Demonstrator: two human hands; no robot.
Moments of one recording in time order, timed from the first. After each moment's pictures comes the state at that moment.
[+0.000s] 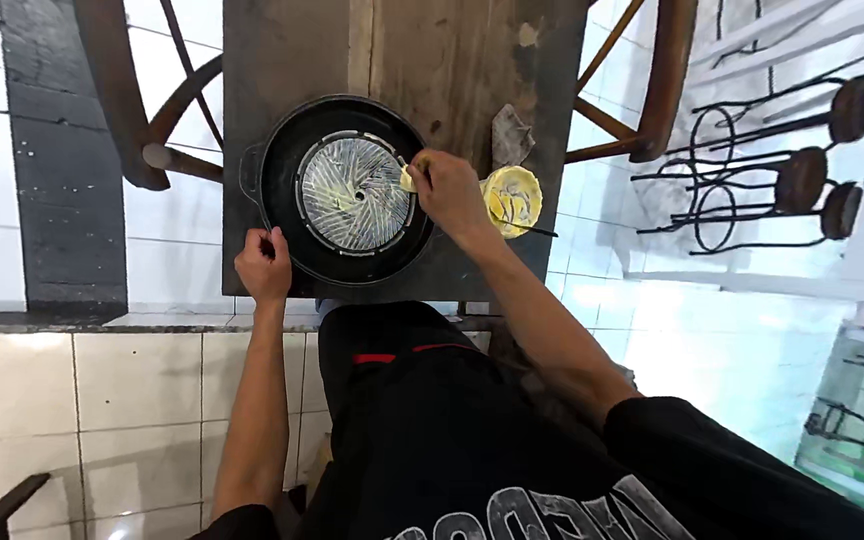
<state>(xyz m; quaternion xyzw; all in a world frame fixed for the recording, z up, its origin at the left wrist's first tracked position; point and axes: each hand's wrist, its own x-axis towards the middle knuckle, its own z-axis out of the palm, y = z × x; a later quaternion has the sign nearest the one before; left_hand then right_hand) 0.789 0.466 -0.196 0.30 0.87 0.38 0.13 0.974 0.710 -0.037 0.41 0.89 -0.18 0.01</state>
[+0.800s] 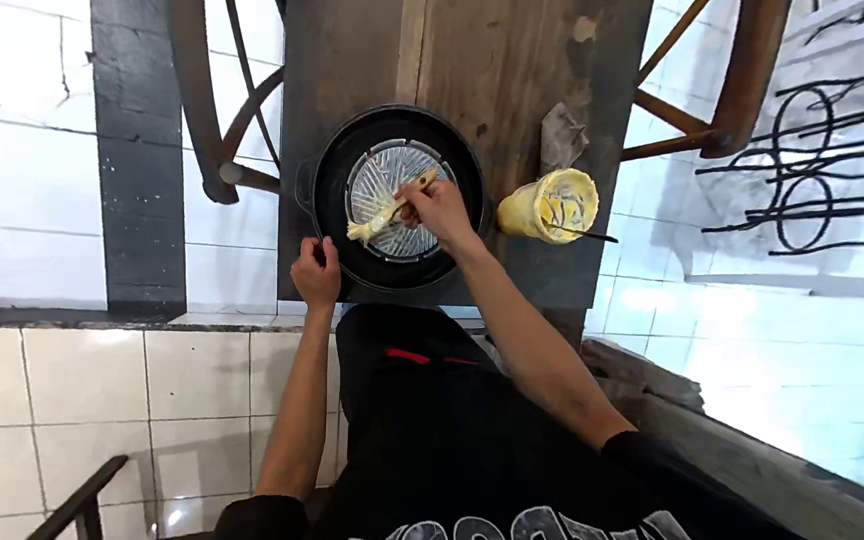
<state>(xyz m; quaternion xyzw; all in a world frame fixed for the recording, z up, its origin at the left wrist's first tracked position) 0.786 0.465 -0.198 0.29 0.86 0.38 0.15 0.919 0.666 -0.094 0.52 0.61 -0.60 -0.09</state>
